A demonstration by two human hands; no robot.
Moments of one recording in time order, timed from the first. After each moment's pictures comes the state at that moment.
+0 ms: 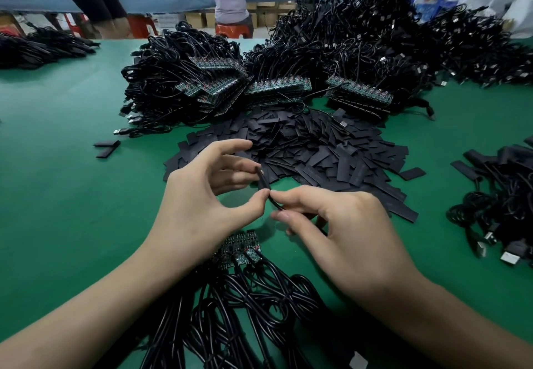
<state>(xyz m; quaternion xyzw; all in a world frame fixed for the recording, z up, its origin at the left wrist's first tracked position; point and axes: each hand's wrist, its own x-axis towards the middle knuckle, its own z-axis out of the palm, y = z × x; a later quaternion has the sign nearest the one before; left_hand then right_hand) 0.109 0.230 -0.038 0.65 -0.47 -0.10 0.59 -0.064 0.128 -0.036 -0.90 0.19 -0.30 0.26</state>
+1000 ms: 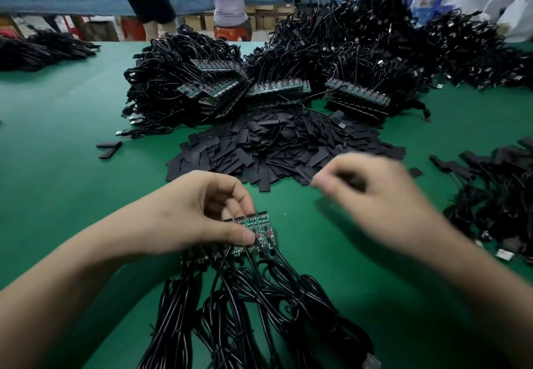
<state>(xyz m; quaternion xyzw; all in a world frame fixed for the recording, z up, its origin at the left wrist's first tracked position) 0.133 0.250 -0.006 0.66 -0.53 -0.39 0.36 -0.077 0.087 -0.008 -0.89 0.27 -0.24 0.28</state>
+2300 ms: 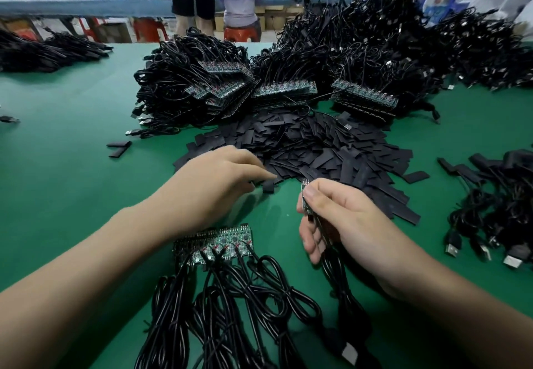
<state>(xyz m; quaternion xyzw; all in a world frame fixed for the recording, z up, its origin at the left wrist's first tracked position) 0.149 0.215 -0.022 0.69 -0.70 0.07 0.16 -0.065 0.109 -0.037 -0.70 0.20 -0.15 0.67</state>
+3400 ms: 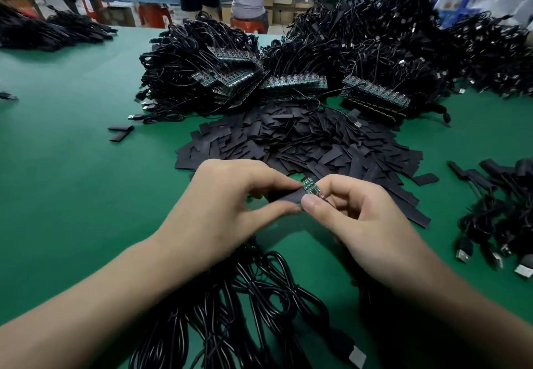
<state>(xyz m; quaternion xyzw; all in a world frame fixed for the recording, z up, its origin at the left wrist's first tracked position) 0.097 0.239 -0.021 0.66 -0.64 0.05 0.40 -0.067 0.113 -0.037 -0.79 0.19 -0.22 0.54</state>
